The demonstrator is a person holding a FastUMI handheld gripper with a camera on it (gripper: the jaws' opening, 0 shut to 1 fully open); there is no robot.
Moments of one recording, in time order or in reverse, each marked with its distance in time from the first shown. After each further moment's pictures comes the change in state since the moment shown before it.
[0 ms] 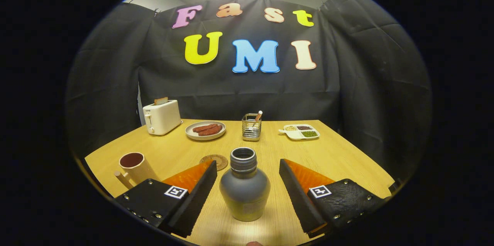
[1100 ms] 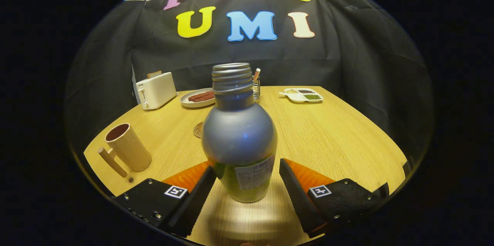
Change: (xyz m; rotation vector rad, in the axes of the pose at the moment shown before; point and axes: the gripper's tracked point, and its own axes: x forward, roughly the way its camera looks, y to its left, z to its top) arm 0.012 0.003 -0.083 0.043 0.215 -0.012
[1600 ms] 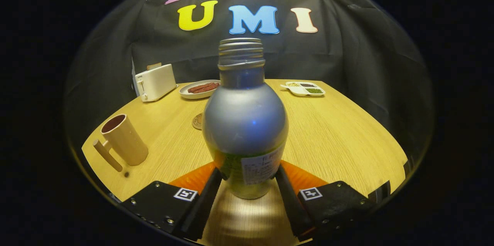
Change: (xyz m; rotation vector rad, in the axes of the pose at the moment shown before) arm 0.005 0.004 -0.011 -0.024 0.043 -0.002
